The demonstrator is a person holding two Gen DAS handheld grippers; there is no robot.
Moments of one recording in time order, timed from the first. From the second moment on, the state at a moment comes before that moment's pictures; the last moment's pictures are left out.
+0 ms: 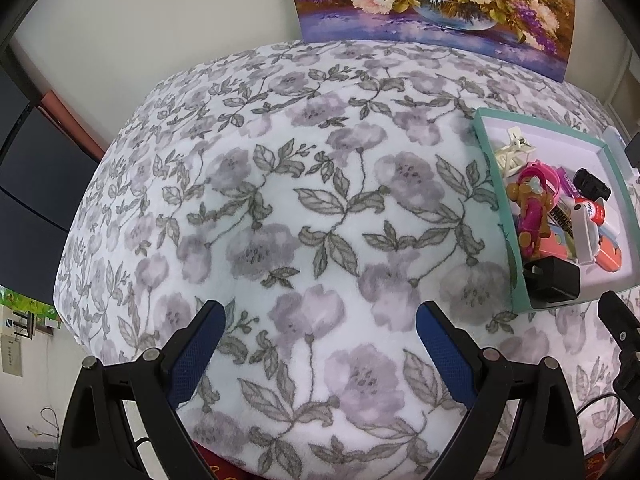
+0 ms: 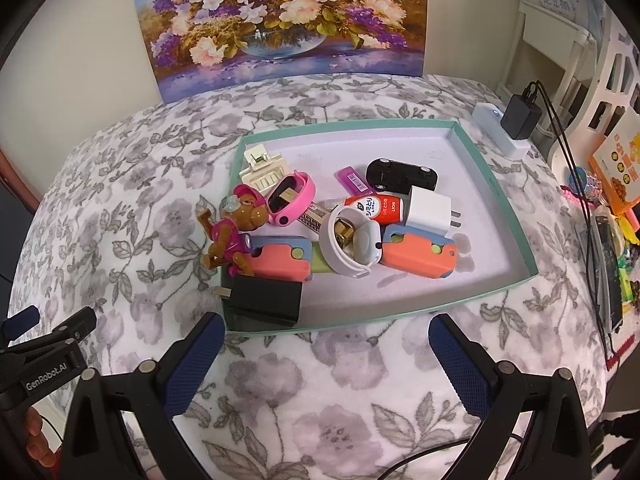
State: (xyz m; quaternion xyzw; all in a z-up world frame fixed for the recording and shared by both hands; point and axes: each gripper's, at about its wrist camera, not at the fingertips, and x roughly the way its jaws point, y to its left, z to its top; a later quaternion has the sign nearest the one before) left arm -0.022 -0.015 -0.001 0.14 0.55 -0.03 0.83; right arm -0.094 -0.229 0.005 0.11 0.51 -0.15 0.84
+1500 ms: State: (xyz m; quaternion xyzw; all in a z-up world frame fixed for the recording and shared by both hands) left arm -0.020 -0.011 -0.006 0.14 0.55 -0.02 0.82; right arm -0.090 -0.225 -0.002 0.10 0.53 -0.14 0.83
